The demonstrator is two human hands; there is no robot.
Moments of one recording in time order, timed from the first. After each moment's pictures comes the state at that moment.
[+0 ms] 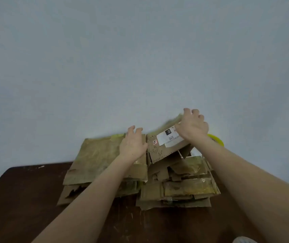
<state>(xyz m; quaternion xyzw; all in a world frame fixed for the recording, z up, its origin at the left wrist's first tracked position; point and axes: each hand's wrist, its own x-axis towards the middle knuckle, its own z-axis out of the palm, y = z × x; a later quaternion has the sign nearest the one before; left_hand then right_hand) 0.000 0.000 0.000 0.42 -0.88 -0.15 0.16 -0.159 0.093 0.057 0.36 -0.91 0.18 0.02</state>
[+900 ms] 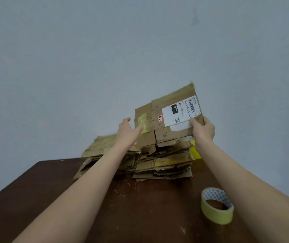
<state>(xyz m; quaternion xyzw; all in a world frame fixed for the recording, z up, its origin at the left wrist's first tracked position) 0.074 0.160 0.019 0.40 -0.76 -0.30 0.41 -0.109 0.275 0.008 0.21 -0.61 0.76 -0.06</state>
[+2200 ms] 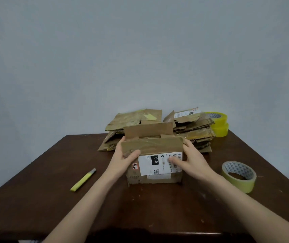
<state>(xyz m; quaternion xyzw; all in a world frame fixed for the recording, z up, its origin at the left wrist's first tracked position) 0.213 0.187 -0.117 0.32 -0.73 -0.45 0.39 -0.011 0.308 -0.120 0.61 -0.68 0.41 -0.07</state>
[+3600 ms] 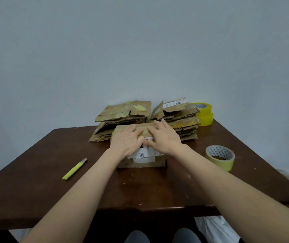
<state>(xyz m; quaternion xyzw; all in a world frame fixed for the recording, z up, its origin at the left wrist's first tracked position) 0.167 0.203 -0.081 0.37 -0.92 0.06 0.08 0.032 0.286 -0.082 0.63 -0.76 0.12 0.04</state>
